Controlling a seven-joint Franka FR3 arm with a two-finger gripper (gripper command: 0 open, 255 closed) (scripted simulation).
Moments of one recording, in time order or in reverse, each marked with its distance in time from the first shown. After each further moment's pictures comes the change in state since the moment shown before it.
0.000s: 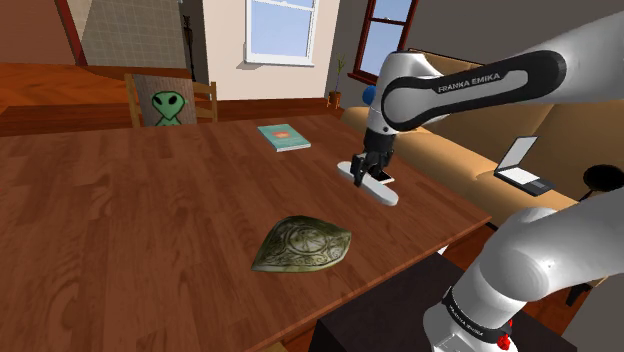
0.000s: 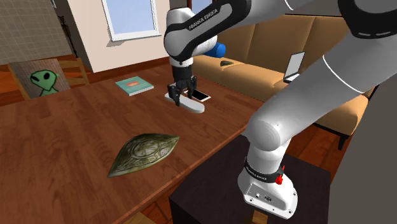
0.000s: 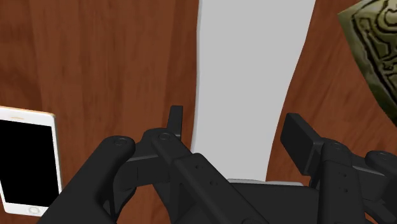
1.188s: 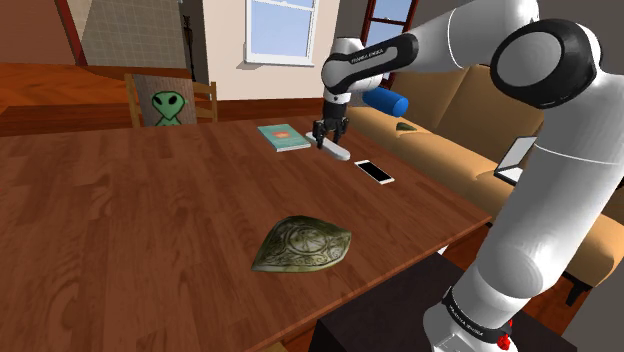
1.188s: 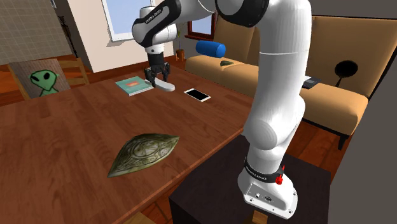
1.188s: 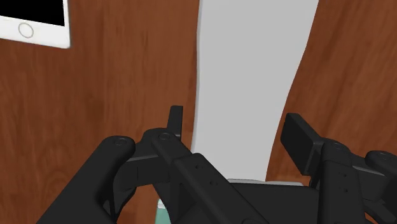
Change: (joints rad) arm -0.057 0.711 -0.045 0.750 -0.045 -0.038 -0.072
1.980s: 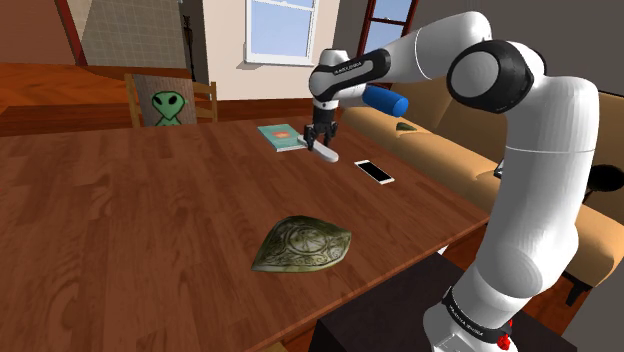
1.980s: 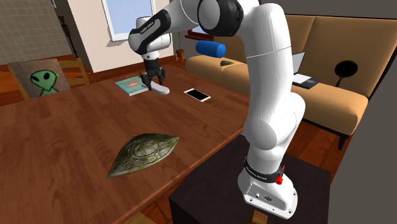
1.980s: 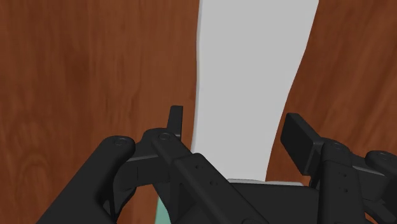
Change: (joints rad) arm -0.003 0.203 -0.005 0.188 -0.004 0.015 -0.006
